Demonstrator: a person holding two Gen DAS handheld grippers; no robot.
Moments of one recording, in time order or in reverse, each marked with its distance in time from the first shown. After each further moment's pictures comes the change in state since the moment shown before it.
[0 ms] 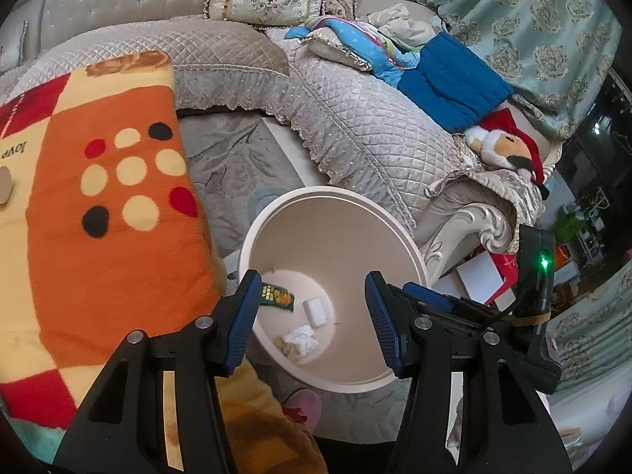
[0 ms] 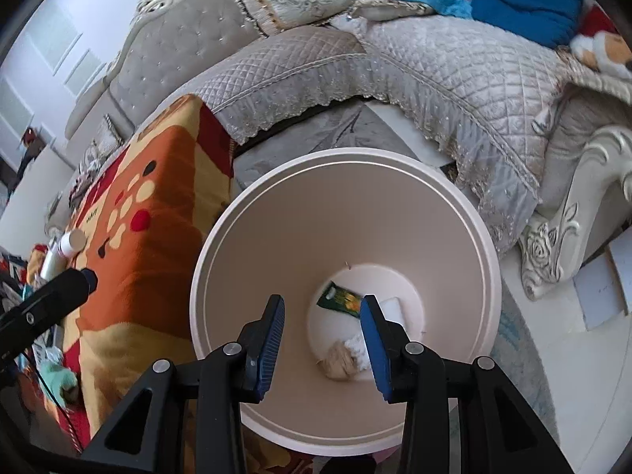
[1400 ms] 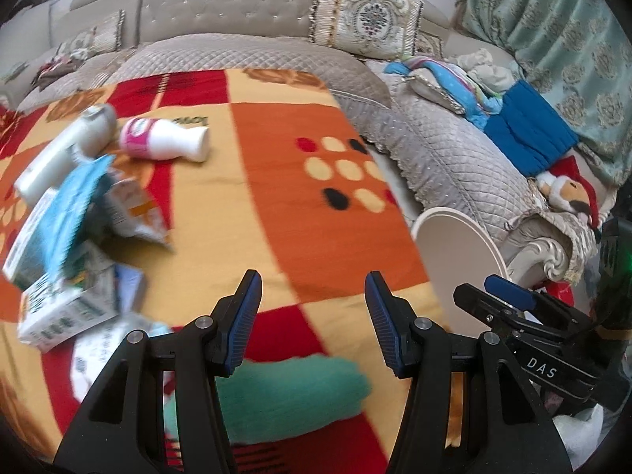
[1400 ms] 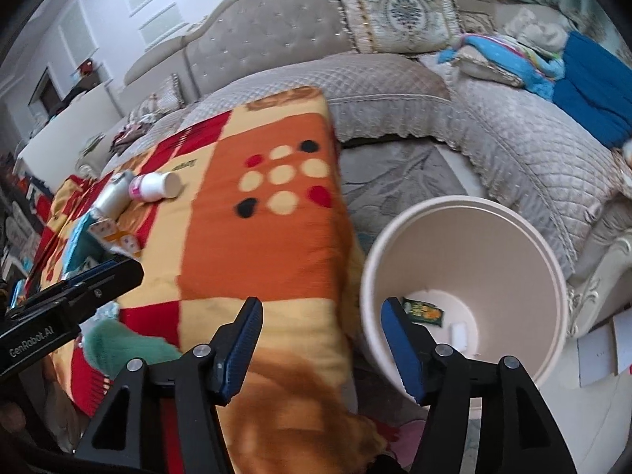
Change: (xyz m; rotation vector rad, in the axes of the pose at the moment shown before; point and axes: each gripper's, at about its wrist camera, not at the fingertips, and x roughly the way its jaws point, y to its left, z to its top) left arm -0.121 0.130 -0.055 -0.155 -0.103 0.259; right arm -0.034 0.173 -0.036 -0.268 -0.060 0.049
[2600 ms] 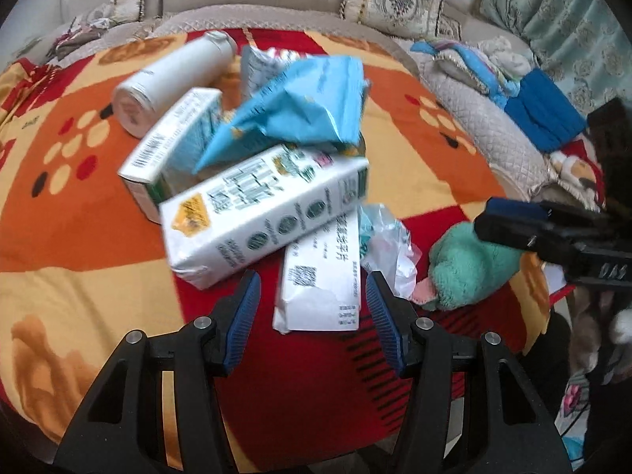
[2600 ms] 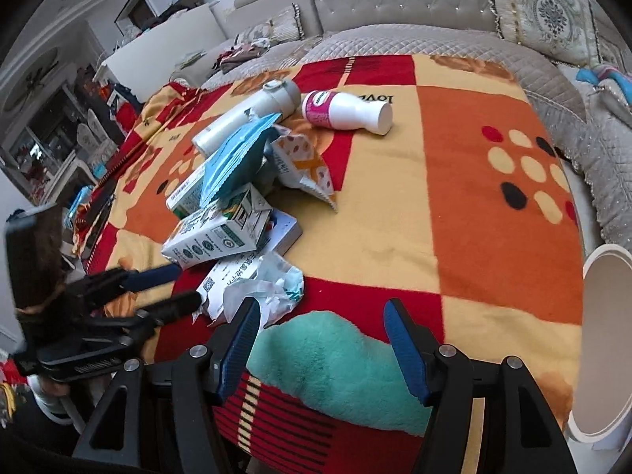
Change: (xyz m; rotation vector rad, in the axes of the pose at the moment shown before) left arm -0.040 0.152 -0.061 0.019 0.106 0.014; right arm 0.044 0.176 -0.006 -0.253 0.192 0.270
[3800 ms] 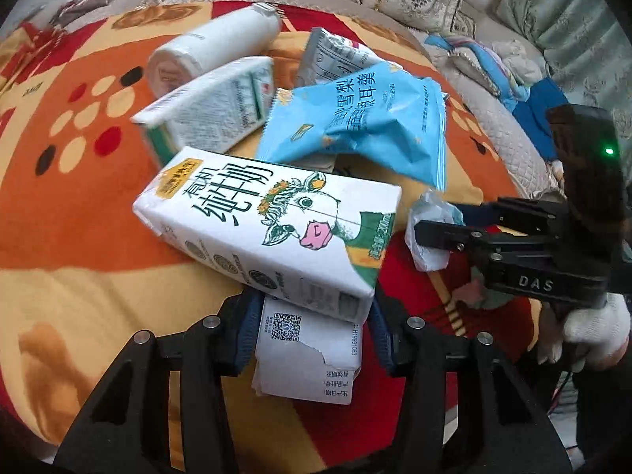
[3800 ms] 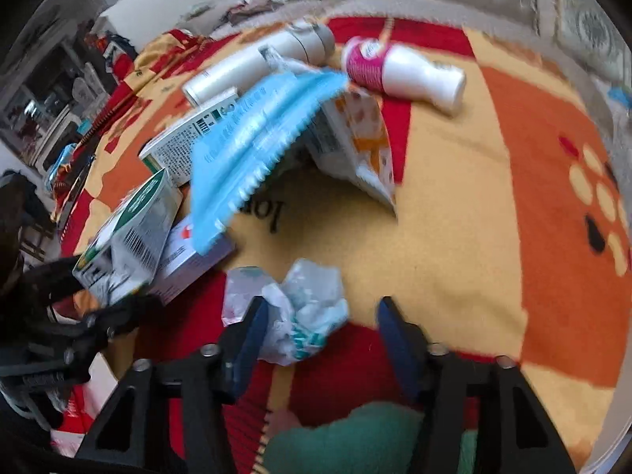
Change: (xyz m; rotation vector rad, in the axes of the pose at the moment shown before) left arm 0.005 0.057 0.016 -0.066 0.078 -0.050; right arm 0.085 0.036 0.033 -0.123 0.143 -0.023
